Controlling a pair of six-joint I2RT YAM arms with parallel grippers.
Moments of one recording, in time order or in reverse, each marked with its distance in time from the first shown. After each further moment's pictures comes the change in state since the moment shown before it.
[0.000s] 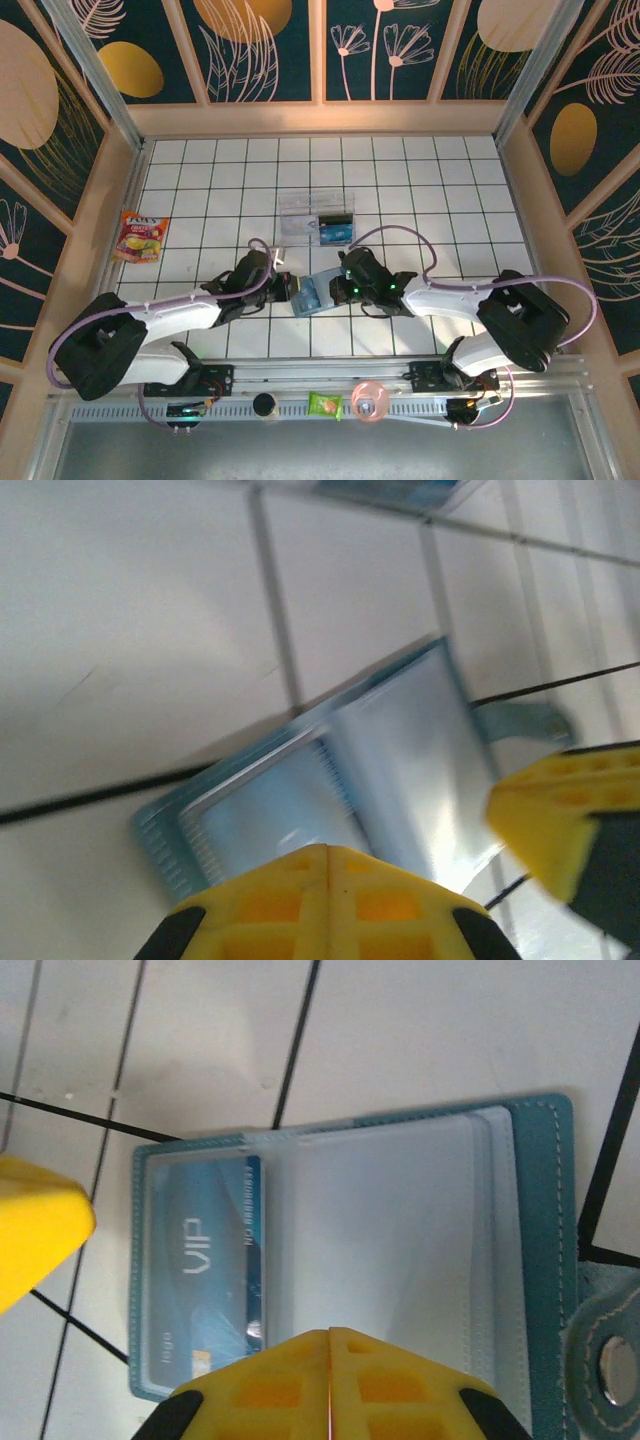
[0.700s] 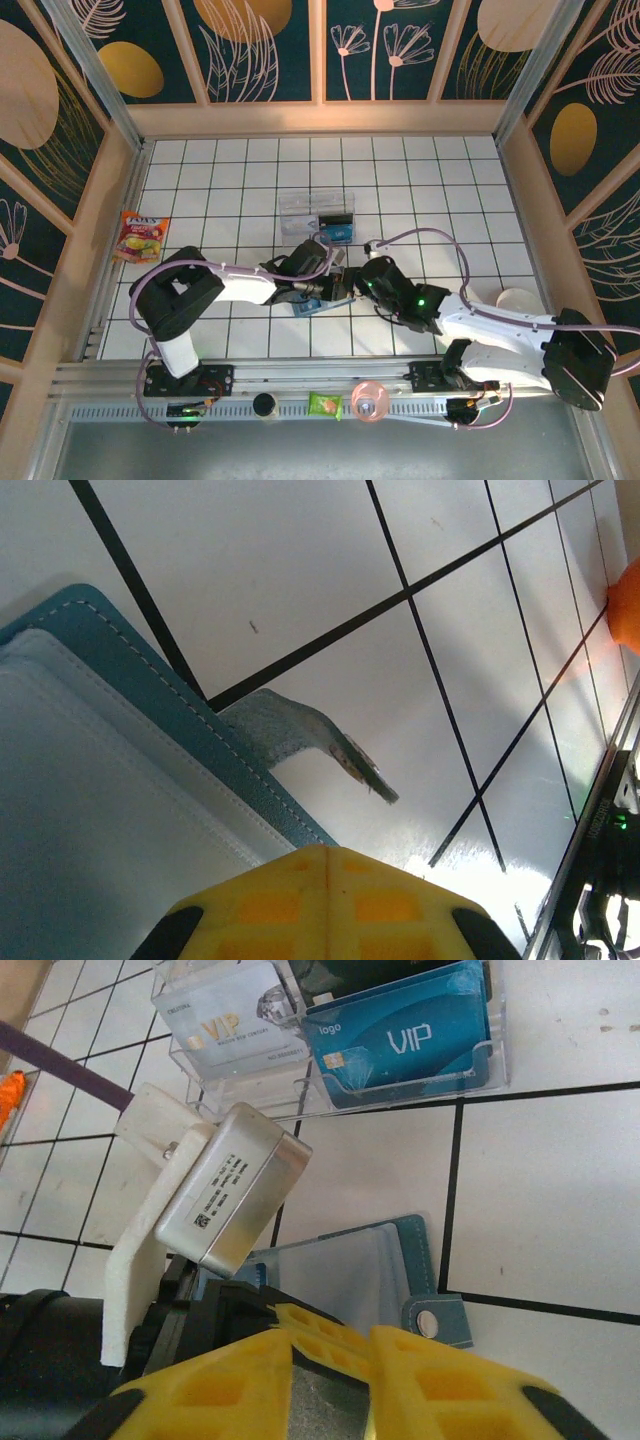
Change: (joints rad) left arm -0.148 0.475 0.370 0.091 0.231 0.059; right arm 0.071 -0.364 -0.079 -0.090 0.334 0.086
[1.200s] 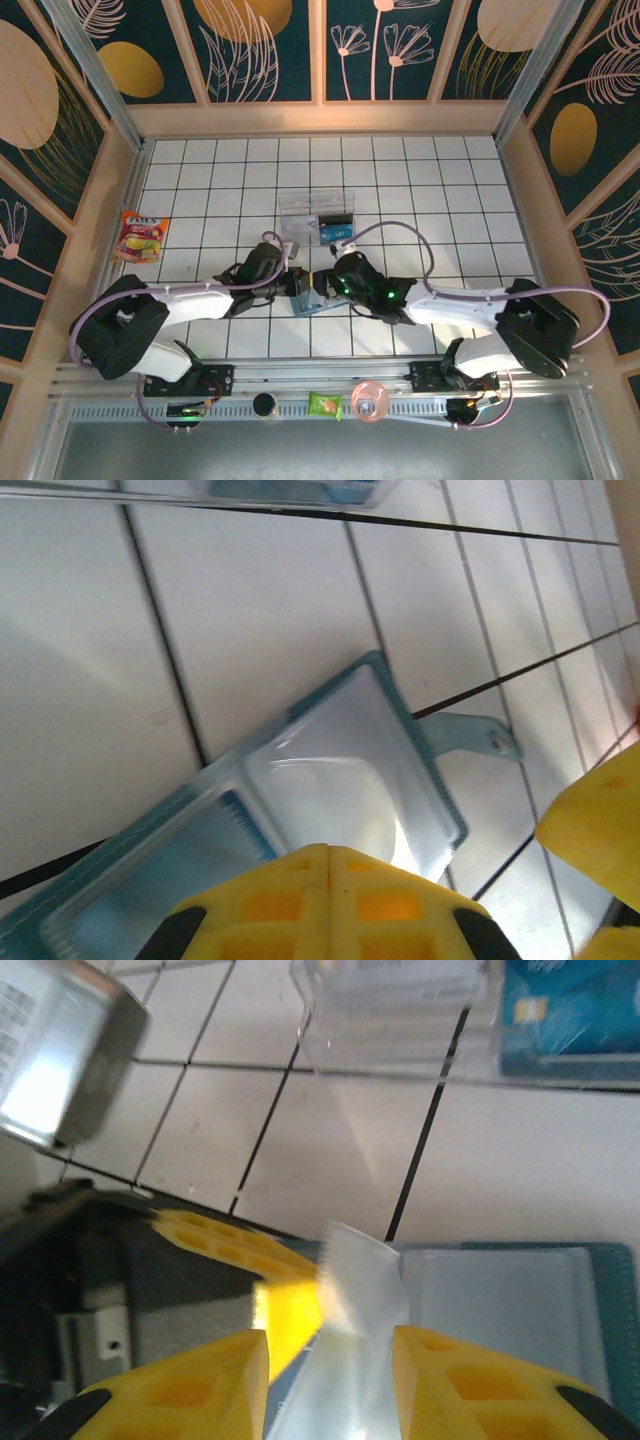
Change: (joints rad) left arm 0.137 -0.315 -0.266 0.027 -0.121 -0.012; right arm 0.053 0.249 0.104 0.171 -0.095 -0.090
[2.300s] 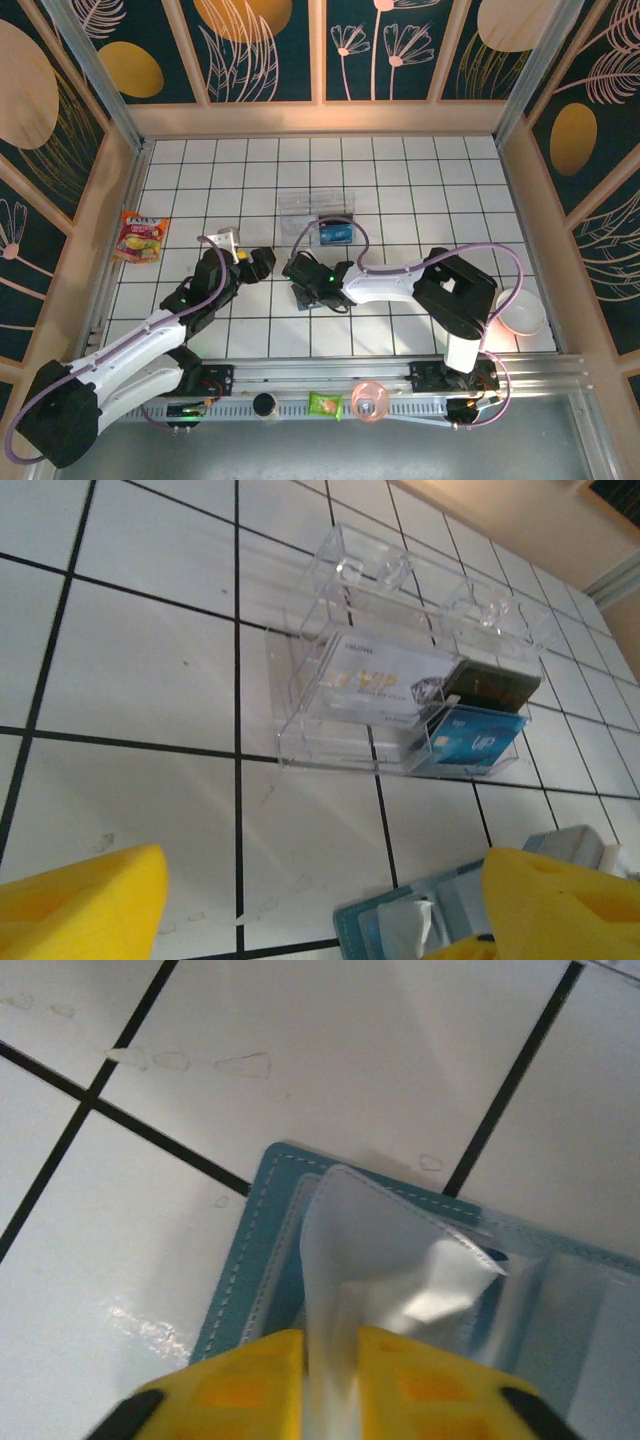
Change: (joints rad) left arm 0.178 -0.554 -0.156 -0.206 -0.369 0.044; right arm 0.075 0.490 0.414 -0.365 0.057 -0.229
